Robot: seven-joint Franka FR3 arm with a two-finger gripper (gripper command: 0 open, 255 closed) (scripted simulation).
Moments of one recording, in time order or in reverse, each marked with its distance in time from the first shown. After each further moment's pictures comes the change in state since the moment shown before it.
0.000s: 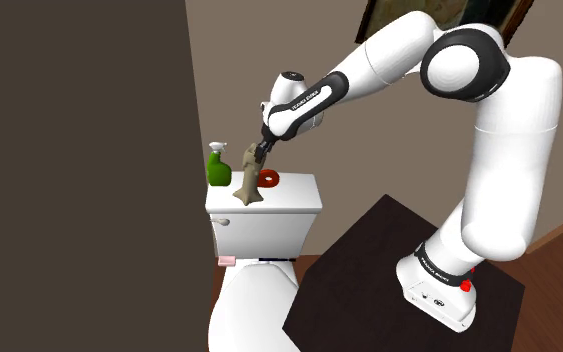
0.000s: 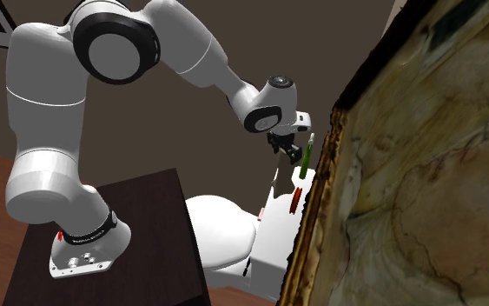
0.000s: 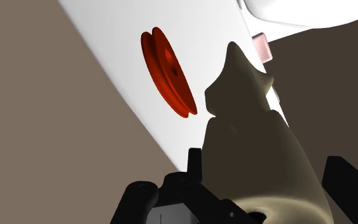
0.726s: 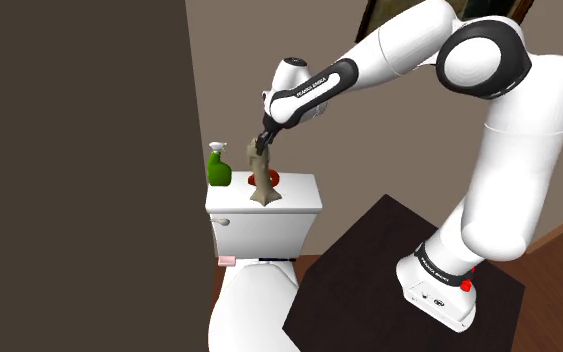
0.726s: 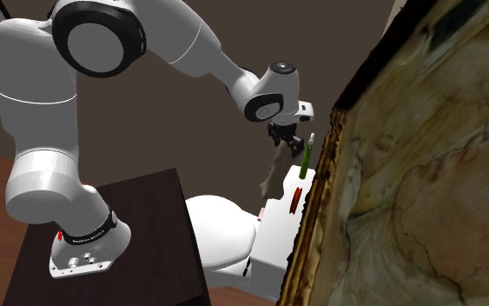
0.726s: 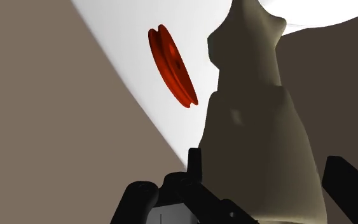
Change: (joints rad) arm 0.000 -0.075 -0.004 0.003 -0.005 -0.083 0.005
